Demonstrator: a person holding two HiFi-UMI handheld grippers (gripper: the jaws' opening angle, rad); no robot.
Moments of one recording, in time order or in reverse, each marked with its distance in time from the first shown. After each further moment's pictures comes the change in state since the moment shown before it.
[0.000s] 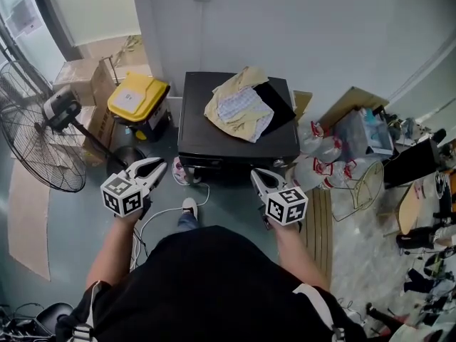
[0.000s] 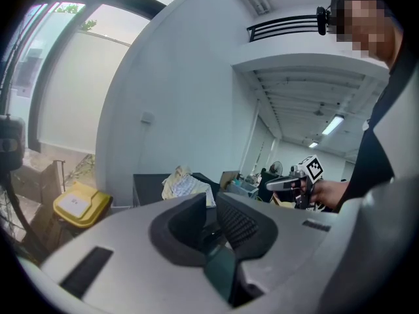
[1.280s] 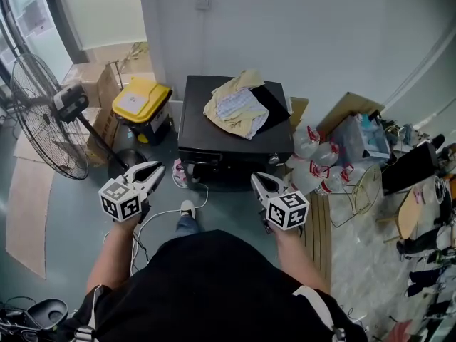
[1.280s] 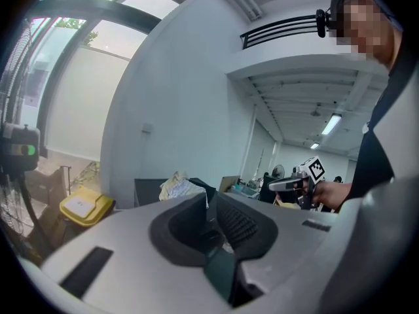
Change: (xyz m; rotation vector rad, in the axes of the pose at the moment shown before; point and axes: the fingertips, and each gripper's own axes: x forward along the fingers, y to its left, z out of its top) left arm -0.053 -0.058 -0.011 0.029 -0.067 0.034; right arm -0.065 0.037 -0.014 -0.040 -0.060 0.025
